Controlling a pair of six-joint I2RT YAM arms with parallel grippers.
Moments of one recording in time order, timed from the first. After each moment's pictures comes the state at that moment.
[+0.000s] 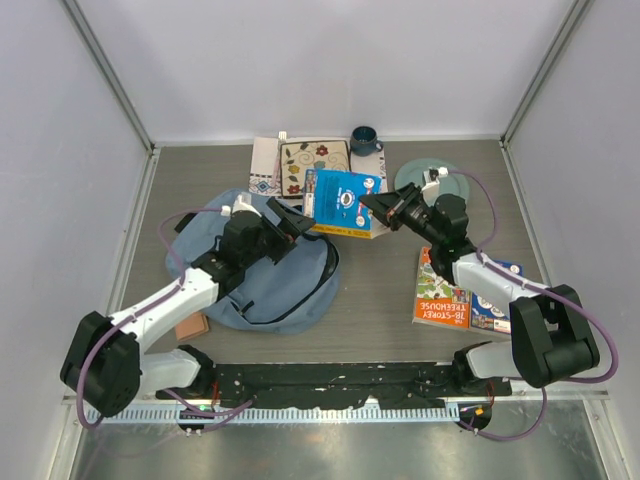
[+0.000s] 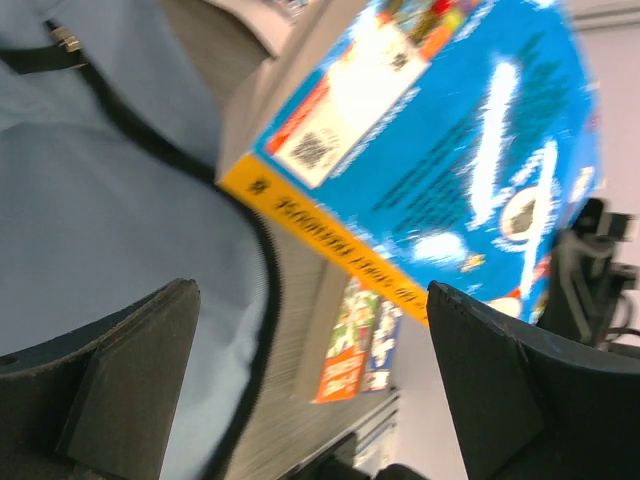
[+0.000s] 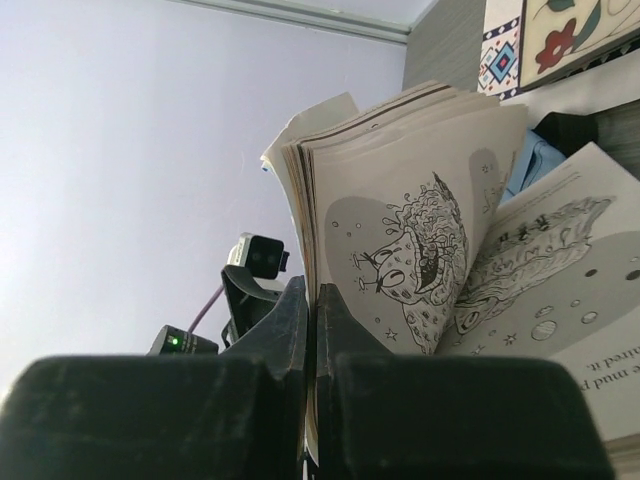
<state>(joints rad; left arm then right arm) -0.56 1.20 0.71 0.03 0.01 -1.18 0.30 1.34 0.65 0.68 -0.47 1.34</state>
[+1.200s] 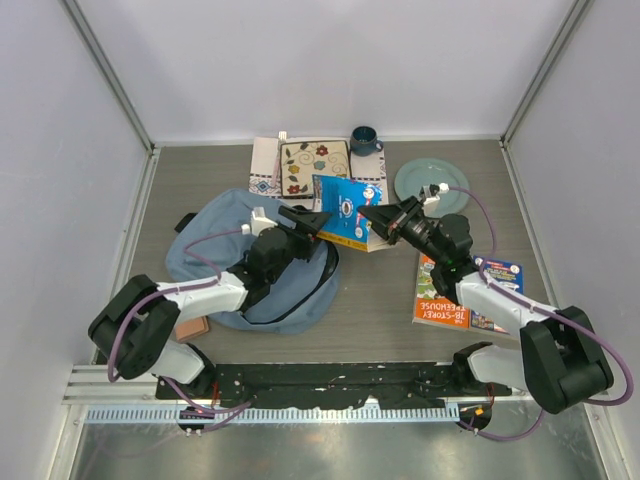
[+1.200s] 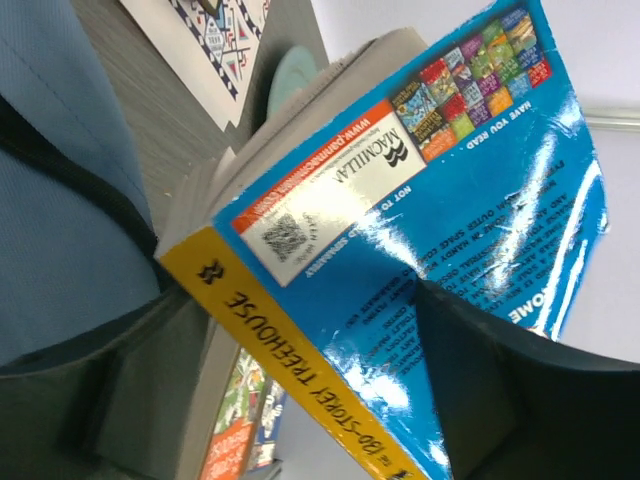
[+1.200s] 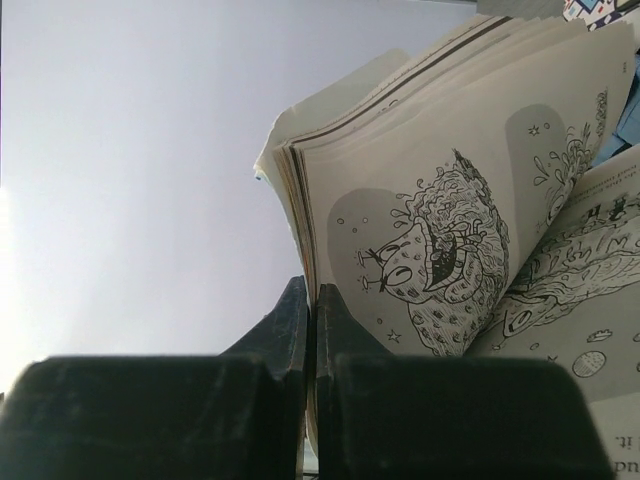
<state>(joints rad) -0.73 1.44 0.61 0.60 -0.27 -1.53 0.38 1.22 0.51 0.79 -0.44 1.53</state>
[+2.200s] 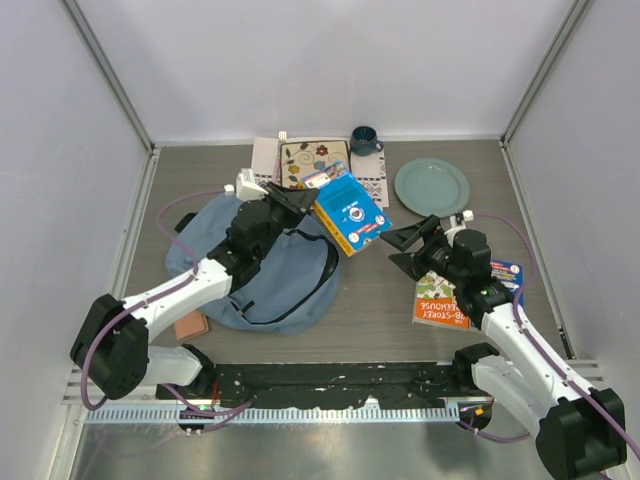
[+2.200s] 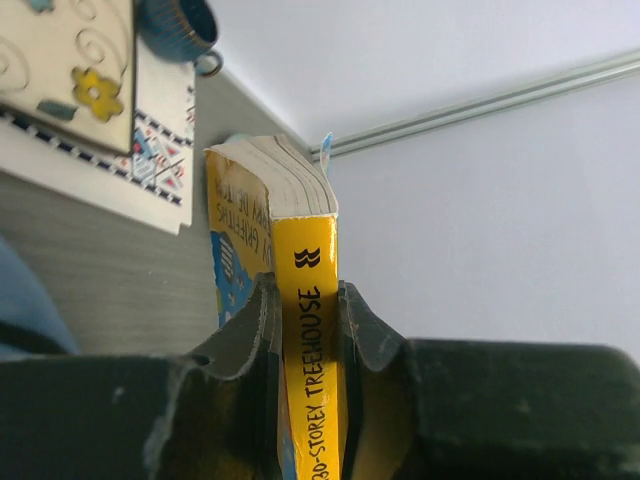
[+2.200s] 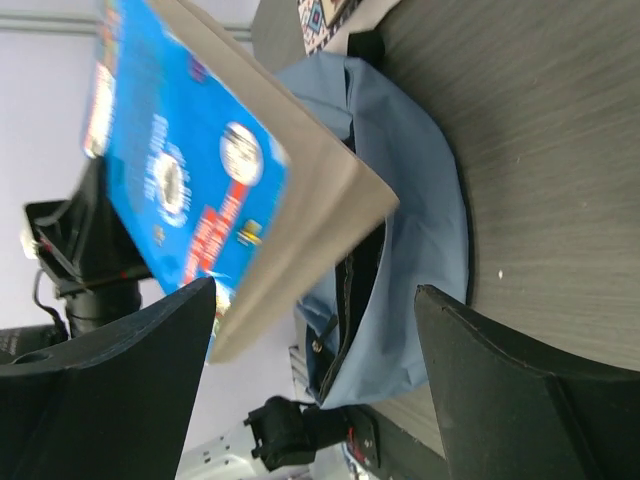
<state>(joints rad) -0.66 1.31 0.78 0.44 -0.25 -1.19 0.27 0.83 0.47 0.01 -0.34 1.22</state>
